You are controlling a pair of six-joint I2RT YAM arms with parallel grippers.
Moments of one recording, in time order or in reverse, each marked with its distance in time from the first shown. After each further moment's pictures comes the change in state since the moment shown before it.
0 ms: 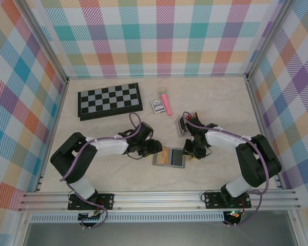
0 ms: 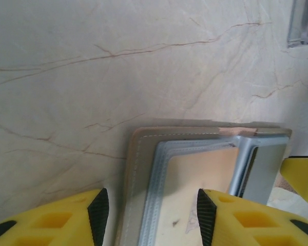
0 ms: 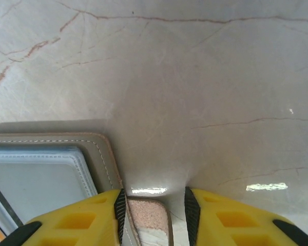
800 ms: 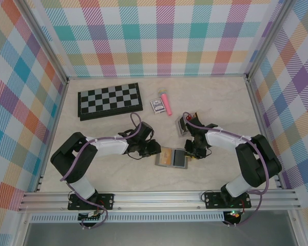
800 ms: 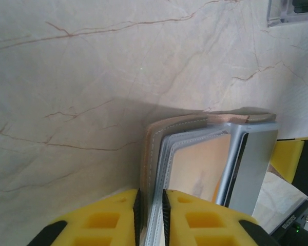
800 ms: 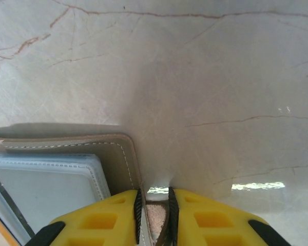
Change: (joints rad) left arm 0.000 -0.006 0.000 0.011 0.061 0.018; right arm 0.000 0.000 -0.006 0.000 0.001 0.000
